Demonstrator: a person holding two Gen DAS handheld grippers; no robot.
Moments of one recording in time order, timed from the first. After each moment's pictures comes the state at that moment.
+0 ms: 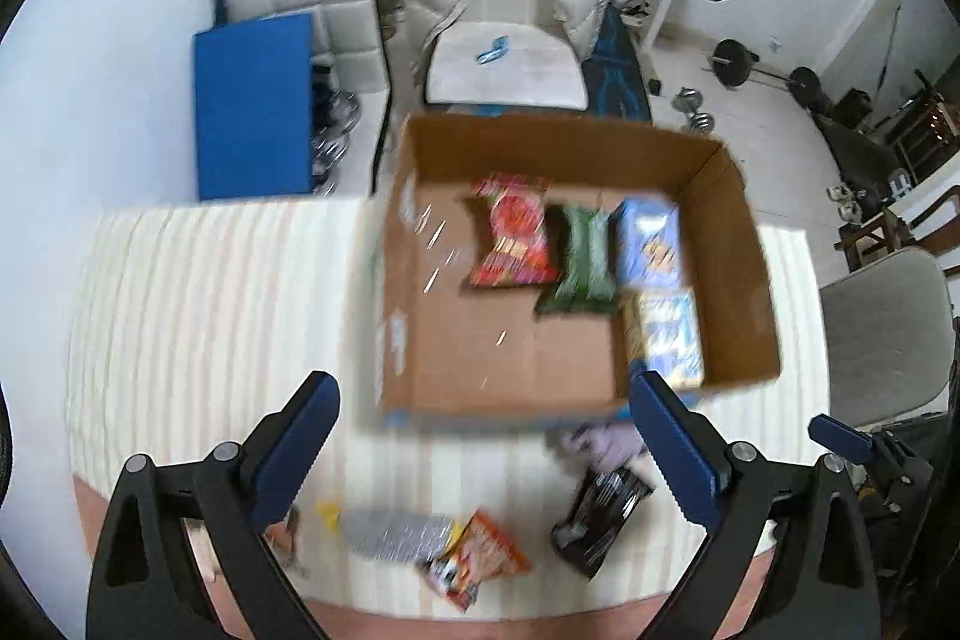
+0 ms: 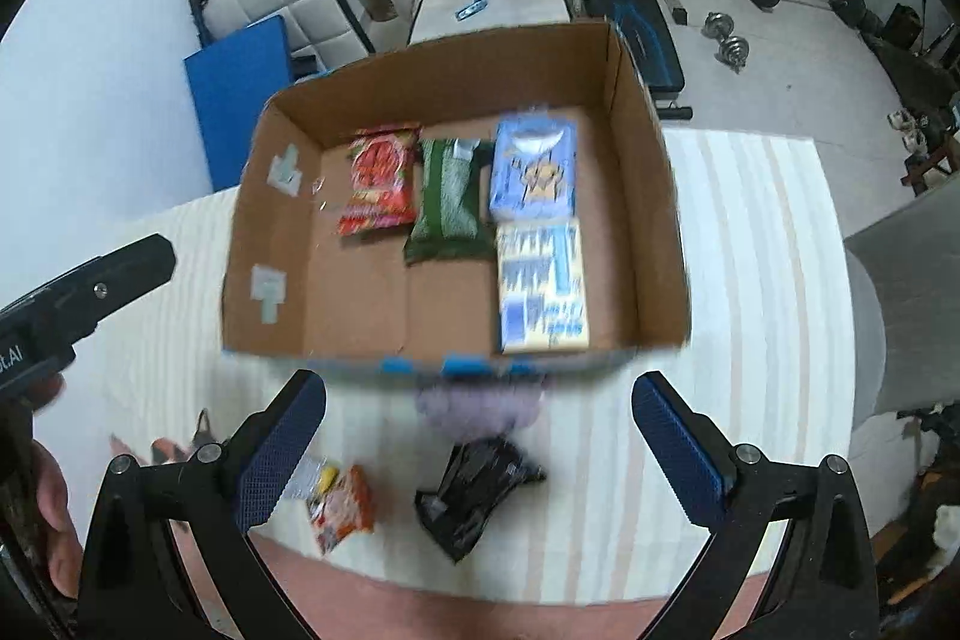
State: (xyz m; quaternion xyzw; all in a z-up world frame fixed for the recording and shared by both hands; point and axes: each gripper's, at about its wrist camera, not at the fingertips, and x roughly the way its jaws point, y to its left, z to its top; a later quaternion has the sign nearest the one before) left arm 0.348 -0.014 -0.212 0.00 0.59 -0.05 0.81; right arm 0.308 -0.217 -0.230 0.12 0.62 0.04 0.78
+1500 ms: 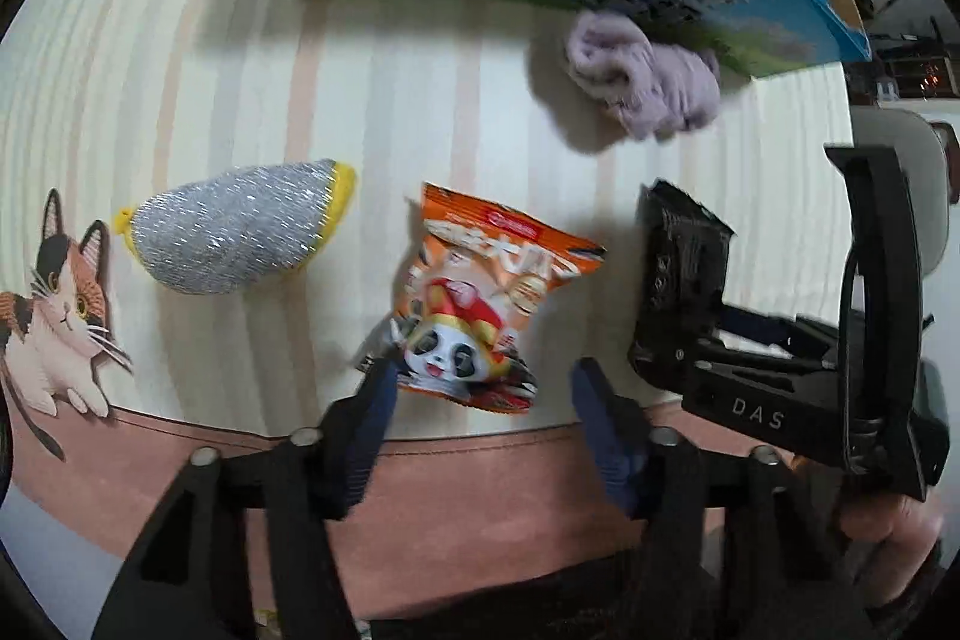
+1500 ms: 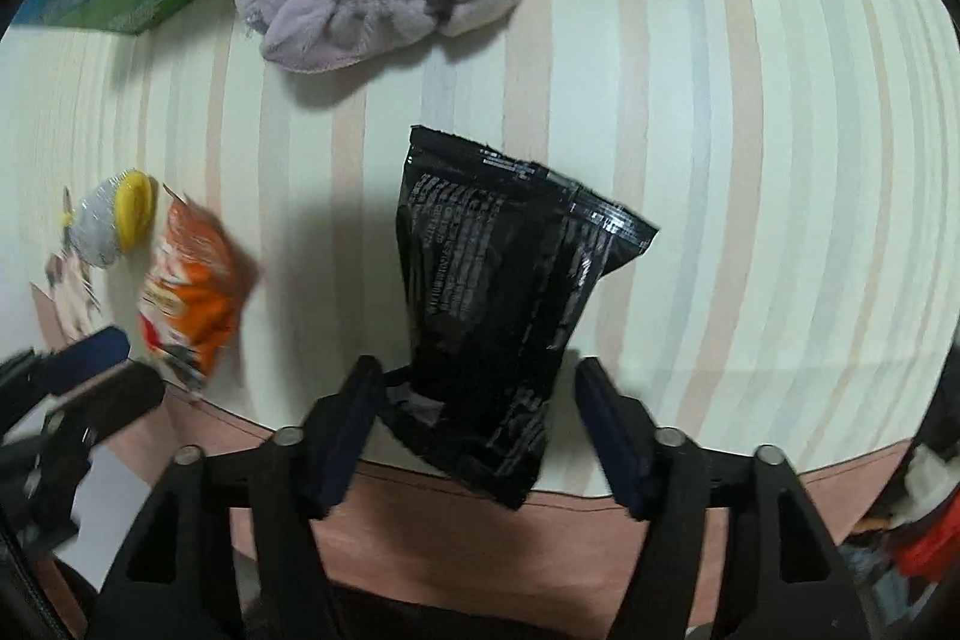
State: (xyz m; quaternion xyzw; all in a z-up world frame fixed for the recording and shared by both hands) left arm 0.243 -0.041 -0.390 -0.05 0.76 -0.10 0.64; right arm 0.207 -0.183 -0.424 0.09 0.79 0.04 0.61
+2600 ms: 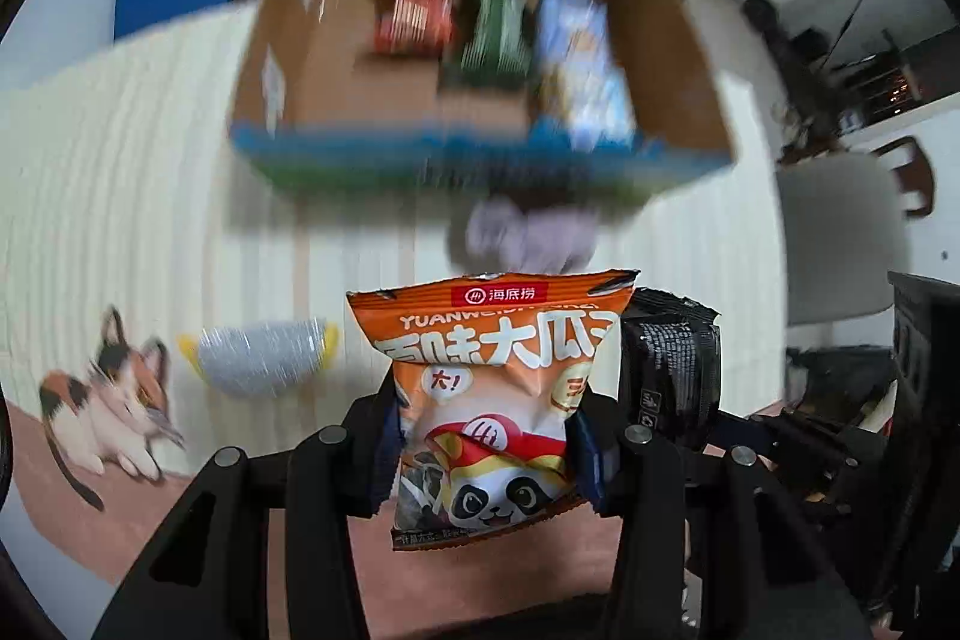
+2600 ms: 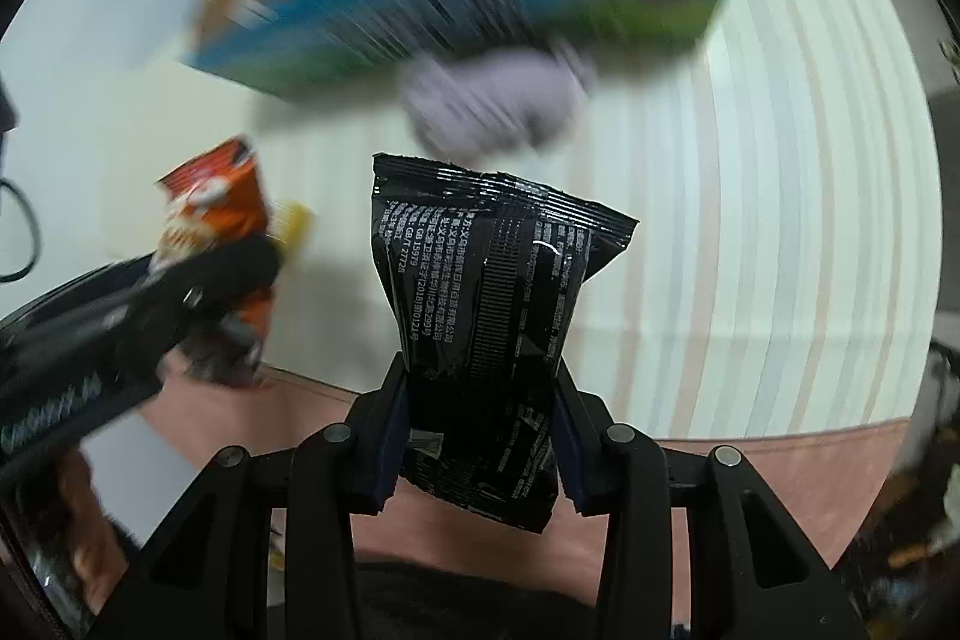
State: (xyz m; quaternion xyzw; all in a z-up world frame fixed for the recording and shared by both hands) left arm 0.288 -0.070 -0.276 -0.06 0.67 -0.13 0.73; right arm 0.201 -0.189 -0.297 0.13 0.70 0.11 0.69
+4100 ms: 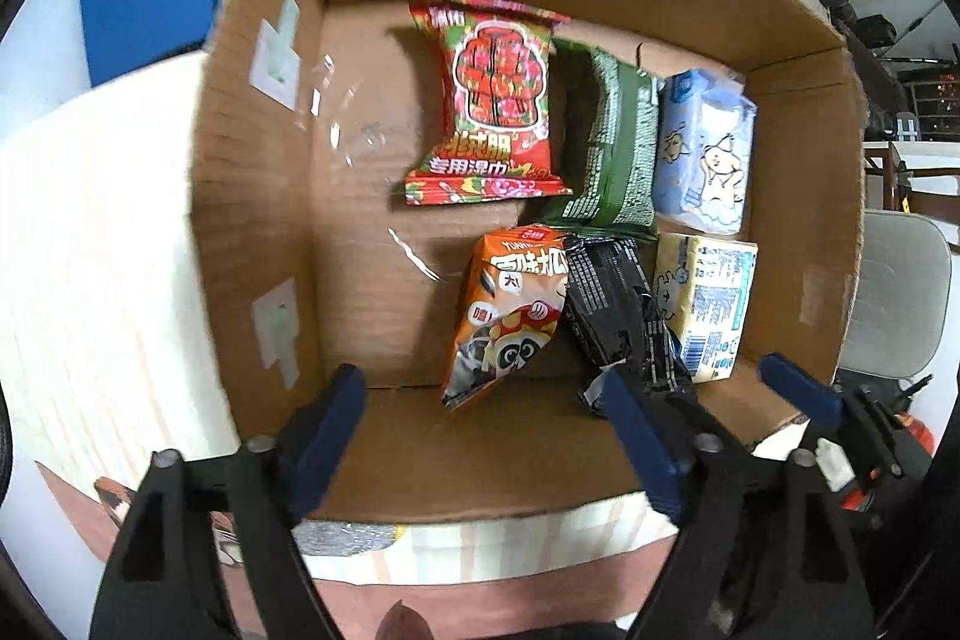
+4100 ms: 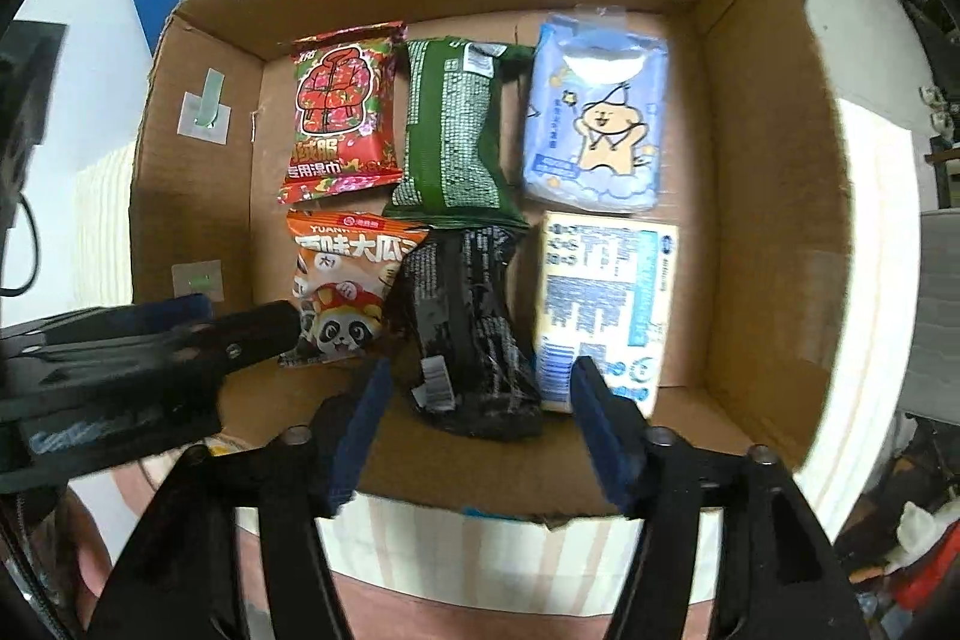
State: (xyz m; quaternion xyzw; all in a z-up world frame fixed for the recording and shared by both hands) left arm 0.441 -0.048 -0.336 -0.03 0.76 -0.08 0.65; right arm 0.403 -0.189 -0.325 0.08 0.72 0.04 0.69
